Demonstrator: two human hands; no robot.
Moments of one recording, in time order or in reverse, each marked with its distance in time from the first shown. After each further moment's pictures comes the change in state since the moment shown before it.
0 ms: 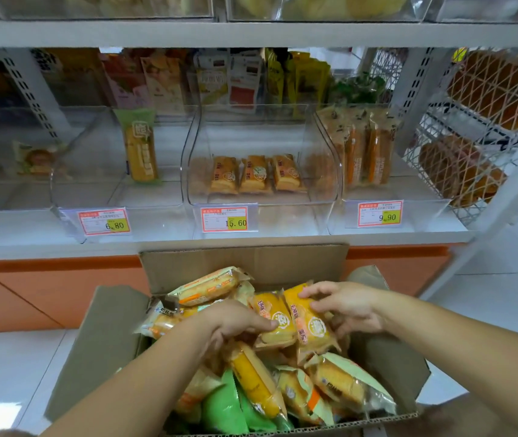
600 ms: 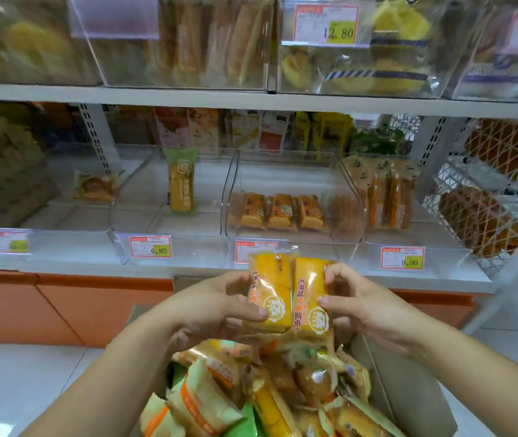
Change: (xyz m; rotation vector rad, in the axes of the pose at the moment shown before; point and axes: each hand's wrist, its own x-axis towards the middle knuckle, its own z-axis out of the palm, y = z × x) left_hand -0.131 0.035 -0.069 -0.379 -0.105 0.374; right_hand -0.081 -0.071 0.040 0.139 -0.006 -0.519
